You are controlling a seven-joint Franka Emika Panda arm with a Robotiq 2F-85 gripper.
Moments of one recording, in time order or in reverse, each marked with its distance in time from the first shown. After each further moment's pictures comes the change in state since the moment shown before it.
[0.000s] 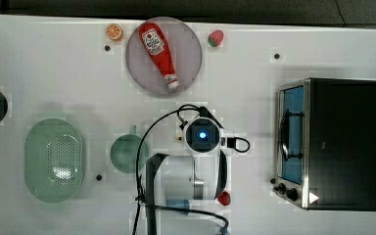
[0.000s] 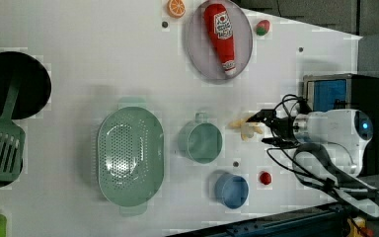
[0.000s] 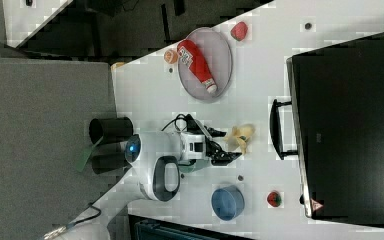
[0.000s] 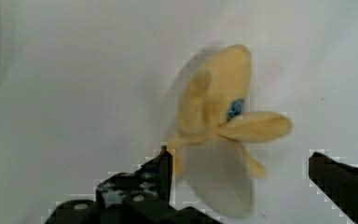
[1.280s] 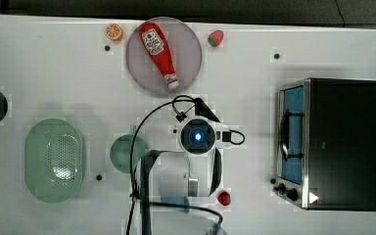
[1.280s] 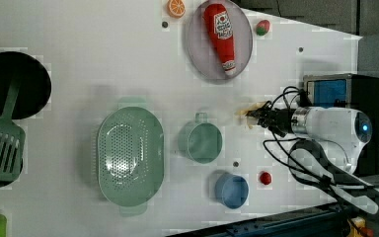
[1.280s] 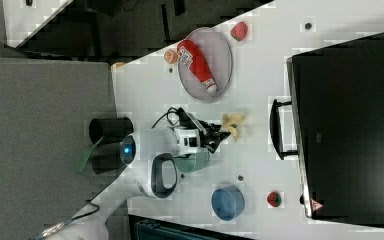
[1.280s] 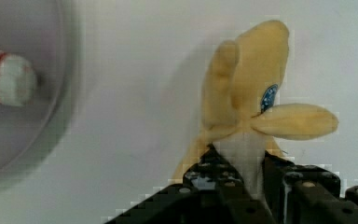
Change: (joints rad) arm 0.019 -0.001 0.010 0.021 0.040 0.089 0.000
